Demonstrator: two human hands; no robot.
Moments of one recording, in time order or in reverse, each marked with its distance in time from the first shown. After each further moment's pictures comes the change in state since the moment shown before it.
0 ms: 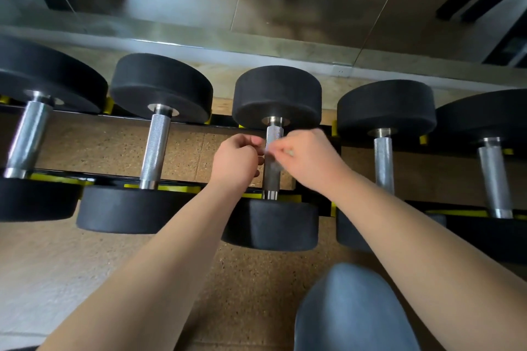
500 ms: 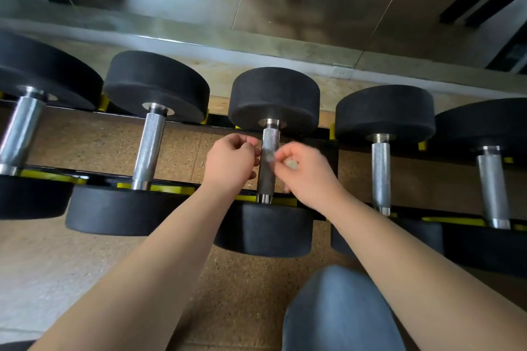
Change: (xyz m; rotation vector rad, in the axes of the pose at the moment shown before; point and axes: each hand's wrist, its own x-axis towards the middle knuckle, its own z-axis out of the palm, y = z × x) left_hand 0.007 -0.002 0.005 0.066 0.089 0.058; right_hand -0.019 -0.006 0.009 0.440 -0.057 0.502
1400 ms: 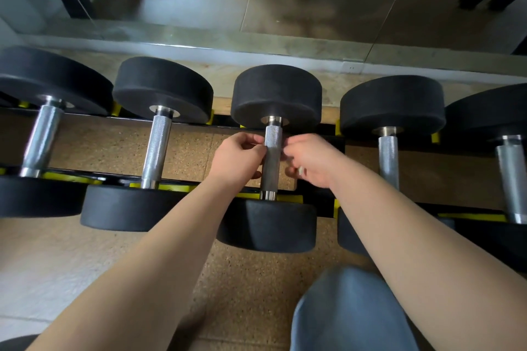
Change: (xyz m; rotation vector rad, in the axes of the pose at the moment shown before) left_hand 0.008 -0.007 0.003 0.064 -0.070 0.030; right_hand 0.046 0.002 -0.004 0.483 -0.149 0.462
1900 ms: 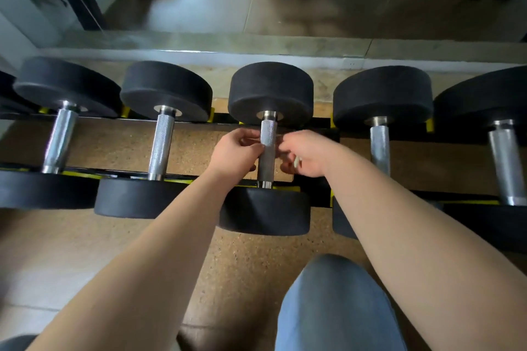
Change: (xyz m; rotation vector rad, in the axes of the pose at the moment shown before) left_hand -0.017 0.008 0.000 0.117 -0.013 0.036; right_hand 0.002 0.003 -0.006 0.172 -0.164 0.112
